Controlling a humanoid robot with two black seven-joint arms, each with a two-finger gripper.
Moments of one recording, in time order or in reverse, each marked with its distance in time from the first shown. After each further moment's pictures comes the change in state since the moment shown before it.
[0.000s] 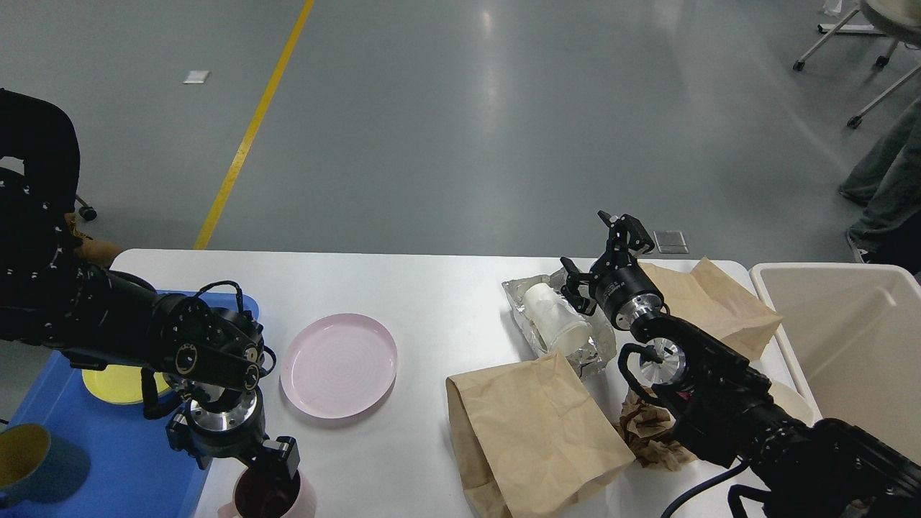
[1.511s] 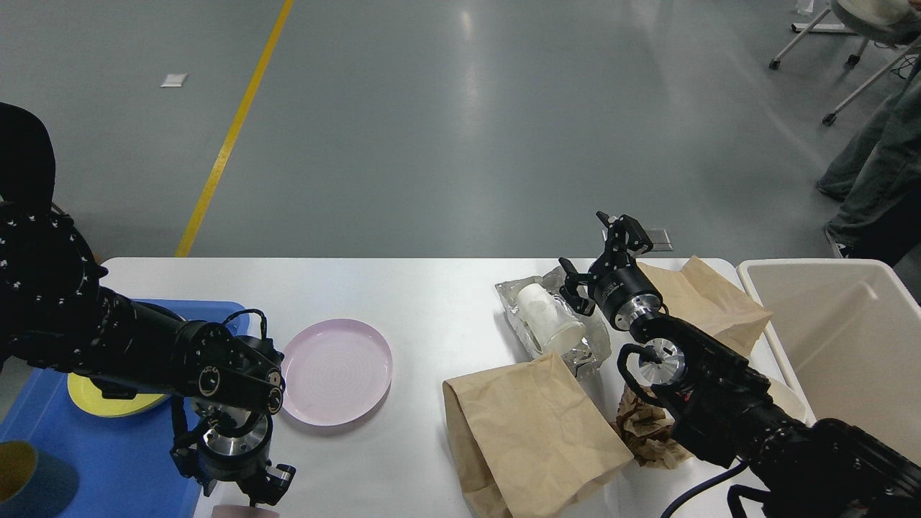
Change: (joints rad) left arm 0.099 -0.018 -0.091 0.026 -0.011 -0.008 0.205; right arm 0.000 0.000 0.000 0.000 0.000 0.000 0.000
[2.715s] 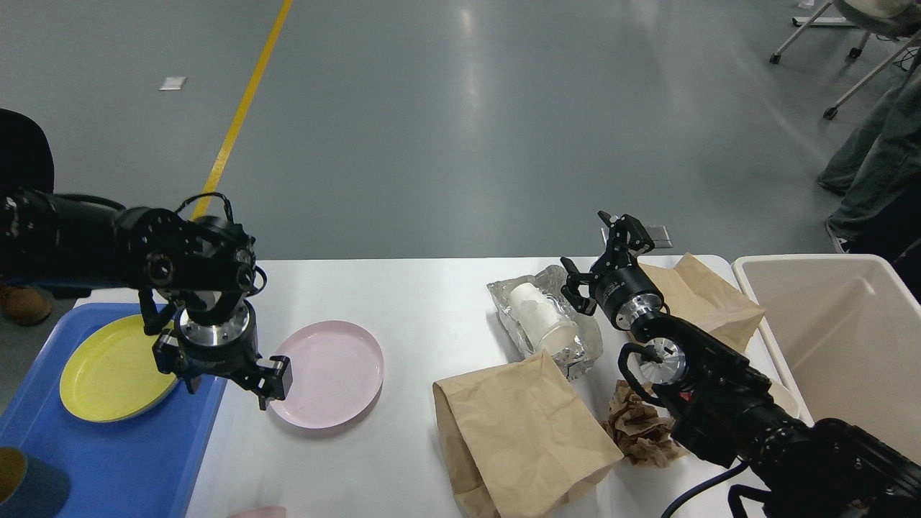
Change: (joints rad) left arm -0.284 0.133 -0.027 0.047 -0.033 -0.215 -0.070; right arm 0.000 0.000 0.000 0.000 0.000 0.000 0.000
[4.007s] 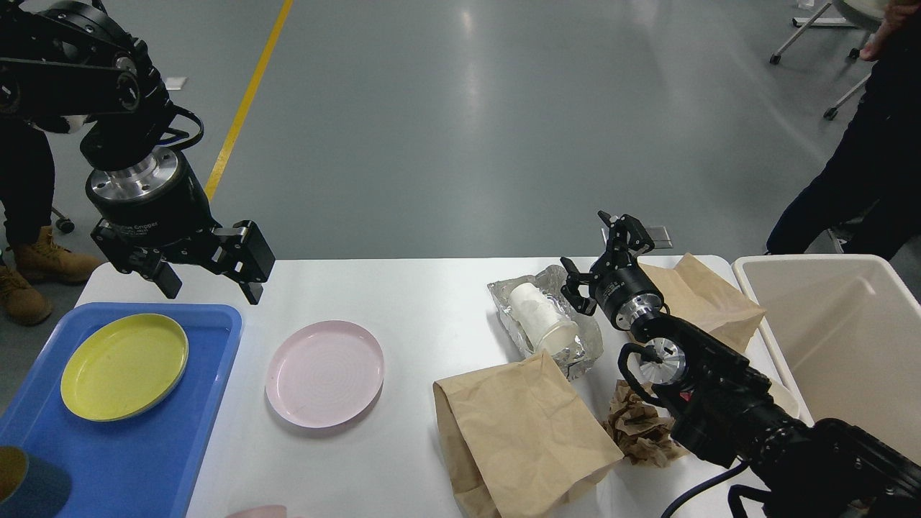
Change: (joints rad) left arm -0.474 0.043 0.288 -0.030 -0.051 -0.248 -0.446; right arm 0.000 0.000 0.000 0.000 0.000 0.000 0.000
